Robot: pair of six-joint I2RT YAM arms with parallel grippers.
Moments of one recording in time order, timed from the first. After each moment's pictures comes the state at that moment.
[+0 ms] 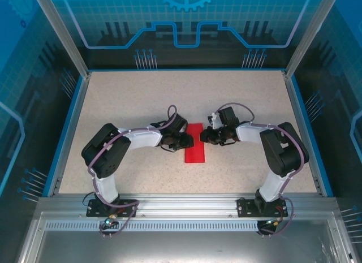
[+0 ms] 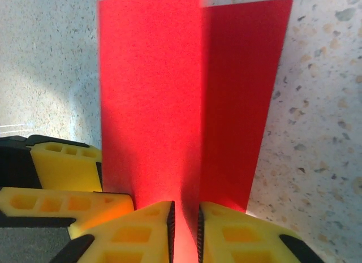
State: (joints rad) left arm -0.67 1.84 1.02 -0.23 0.24 -0.82; right arm 0.37 1.74 0.85 -0.14 -0.58 0.50
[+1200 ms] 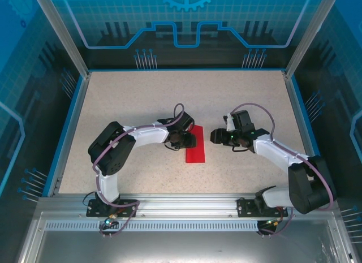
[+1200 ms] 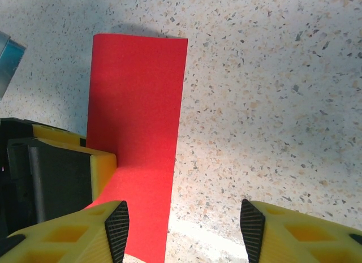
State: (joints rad) left arm -0.71 1.90 1.16 -0.40 0.16 -0.77; right arm 0.34 1.33 0.70 -0.31 -0.32 0.46
